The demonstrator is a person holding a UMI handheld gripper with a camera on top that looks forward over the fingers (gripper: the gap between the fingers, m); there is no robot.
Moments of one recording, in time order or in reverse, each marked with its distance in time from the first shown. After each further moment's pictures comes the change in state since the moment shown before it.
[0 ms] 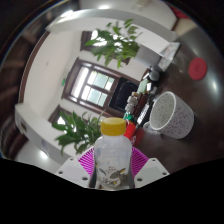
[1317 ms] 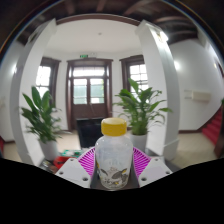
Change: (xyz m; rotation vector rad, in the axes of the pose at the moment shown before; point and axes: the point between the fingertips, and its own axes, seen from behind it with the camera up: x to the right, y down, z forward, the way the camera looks) arm -0.056 -0.233 -0.032 0.227 0.403 -1.088
